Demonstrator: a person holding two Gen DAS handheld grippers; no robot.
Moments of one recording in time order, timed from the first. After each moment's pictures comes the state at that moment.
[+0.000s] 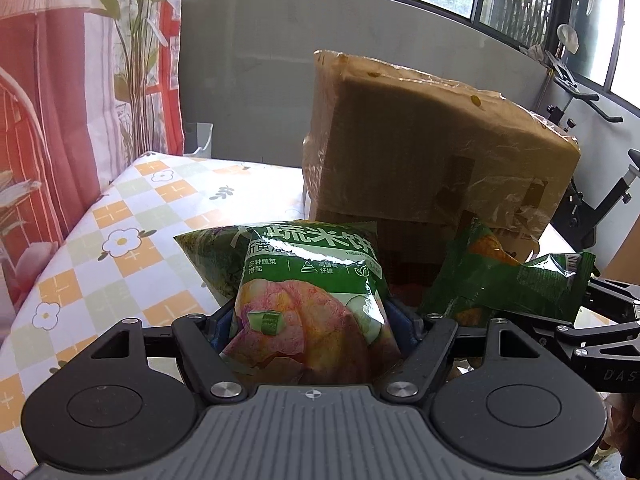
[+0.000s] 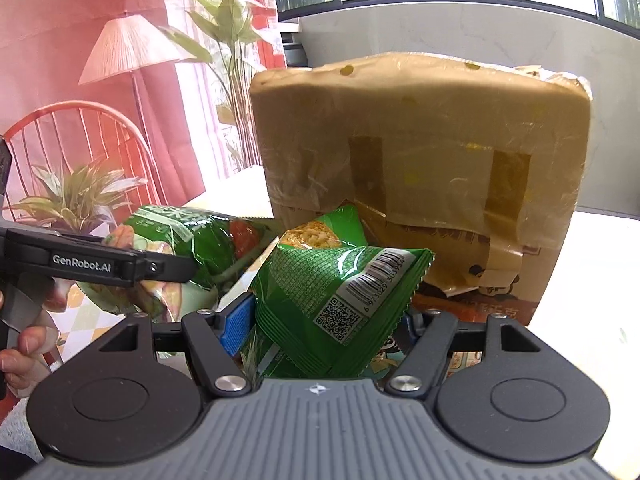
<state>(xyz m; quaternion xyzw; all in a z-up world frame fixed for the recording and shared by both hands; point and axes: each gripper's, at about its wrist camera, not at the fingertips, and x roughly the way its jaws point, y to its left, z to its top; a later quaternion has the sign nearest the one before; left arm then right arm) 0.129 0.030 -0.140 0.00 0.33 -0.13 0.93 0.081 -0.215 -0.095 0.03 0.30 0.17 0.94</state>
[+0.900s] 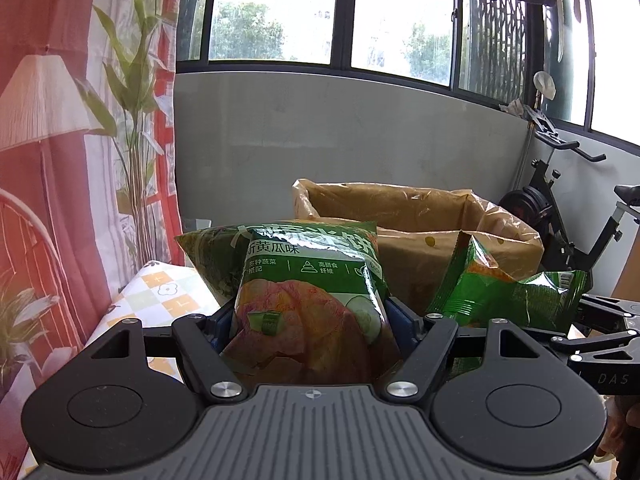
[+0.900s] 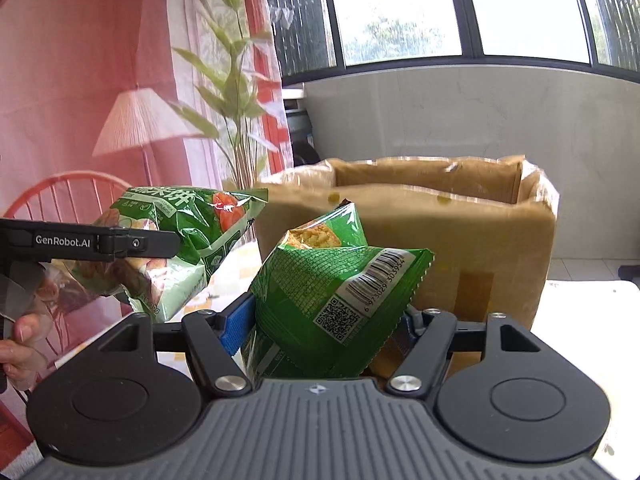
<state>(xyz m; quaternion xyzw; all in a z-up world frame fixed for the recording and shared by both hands) 0.113 0.008 -0.062 0.01 0.22 -0.13 0.97 0.078 -0.240 -0.037 0.04 0.20 0.18 0.96</state>
